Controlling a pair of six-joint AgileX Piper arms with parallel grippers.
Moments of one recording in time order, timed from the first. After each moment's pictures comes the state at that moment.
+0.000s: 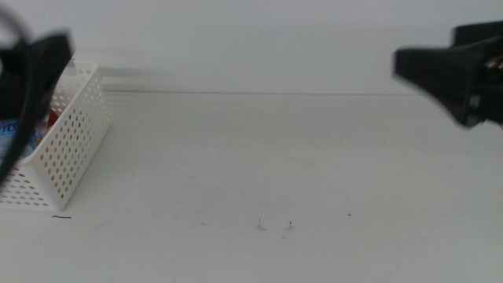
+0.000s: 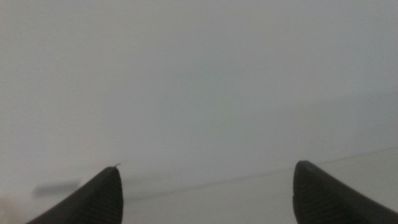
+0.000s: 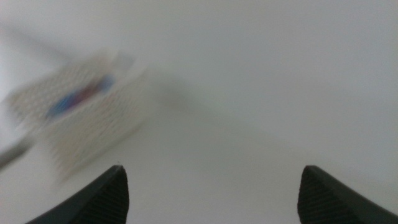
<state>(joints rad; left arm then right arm) -0.25 0.71 -0.70 -0.01 0.15 0.03 0.56 0.89 -0.99 0.17 0.47 -0.12</state>
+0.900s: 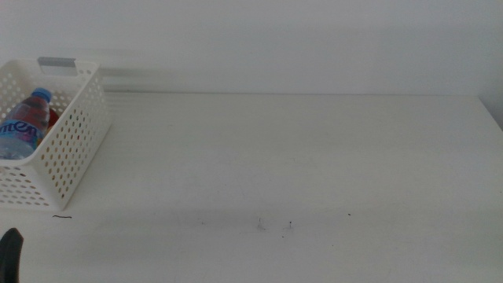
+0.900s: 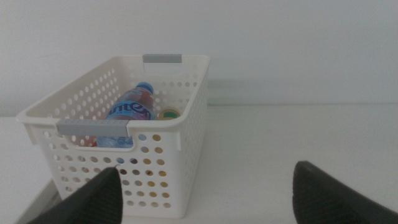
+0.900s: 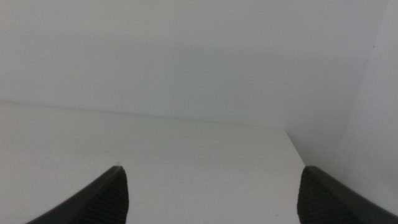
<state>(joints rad) 0.04 0.00 0.00 -0.04 0.16 0.03 -0.01 0.01 0.00 0.02 0.12 -0.12</state>
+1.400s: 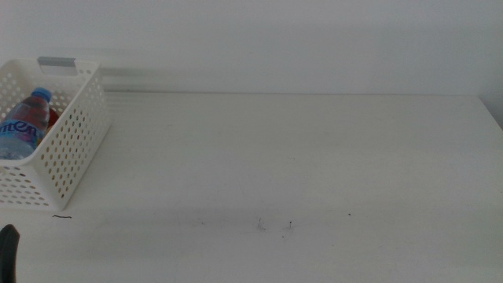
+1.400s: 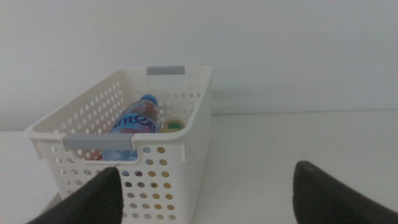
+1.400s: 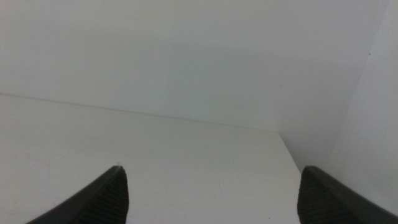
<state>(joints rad) 0.04 0.00 0.00 -0.01 0.13 0.03 -0.01 0.01 0.00 -0.03 0.12 -0.12</state>
